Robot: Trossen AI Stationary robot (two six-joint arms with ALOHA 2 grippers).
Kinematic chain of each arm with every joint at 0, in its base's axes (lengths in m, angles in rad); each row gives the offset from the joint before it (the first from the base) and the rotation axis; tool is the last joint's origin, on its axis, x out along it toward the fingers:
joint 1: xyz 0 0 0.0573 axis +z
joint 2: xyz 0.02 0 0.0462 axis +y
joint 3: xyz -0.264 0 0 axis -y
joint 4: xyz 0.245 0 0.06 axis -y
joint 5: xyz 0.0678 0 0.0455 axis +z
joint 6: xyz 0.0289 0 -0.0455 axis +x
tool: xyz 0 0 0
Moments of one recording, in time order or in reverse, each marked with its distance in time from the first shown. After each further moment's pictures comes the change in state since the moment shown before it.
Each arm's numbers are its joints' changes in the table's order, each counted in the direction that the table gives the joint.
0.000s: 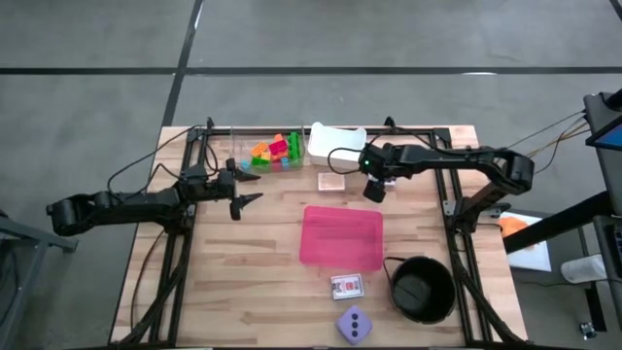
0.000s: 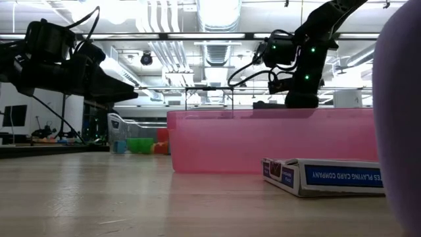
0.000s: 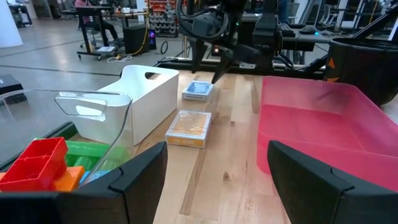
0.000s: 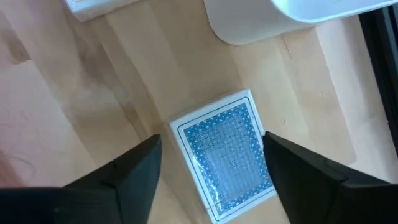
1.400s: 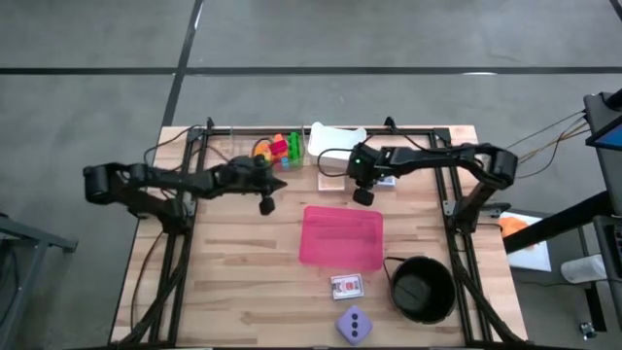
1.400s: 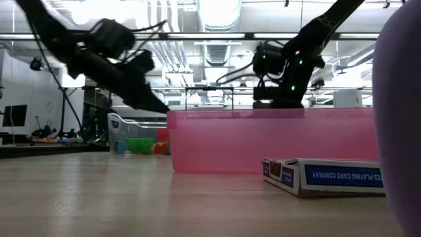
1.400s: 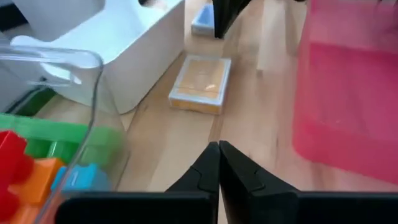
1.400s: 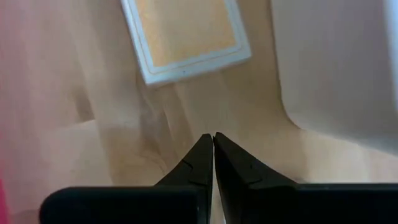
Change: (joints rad) left arm -0.144 0.488 0.441 -0.324 0.229 0.046; right arm -0.016 0.133 0.000 0.255 0.210 -0.148
